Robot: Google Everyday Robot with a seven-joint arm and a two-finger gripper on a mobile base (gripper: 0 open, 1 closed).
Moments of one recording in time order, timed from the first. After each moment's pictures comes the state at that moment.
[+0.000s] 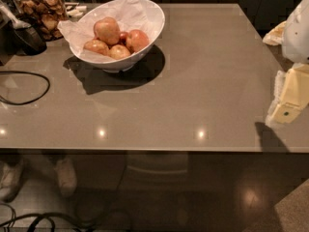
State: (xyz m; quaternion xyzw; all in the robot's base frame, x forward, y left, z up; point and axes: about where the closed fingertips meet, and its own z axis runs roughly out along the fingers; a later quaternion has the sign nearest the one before) arm 0.438 -0.217 0.976 -0.60 0.78 -0.03 0.16
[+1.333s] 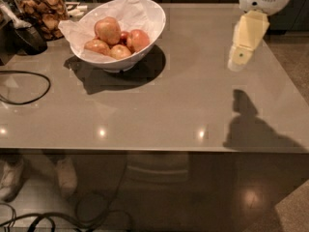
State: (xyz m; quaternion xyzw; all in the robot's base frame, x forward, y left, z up) arm 0.549 -0.193 1.000 -0.57 0.81 -0.06 0.13
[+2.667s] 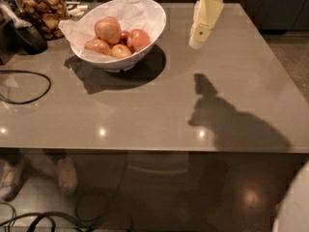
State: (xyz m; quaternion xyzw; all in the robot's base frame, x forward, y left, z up) arm 0.619 -0.113 1.016 -0.63 0.75 -0.03 0.21
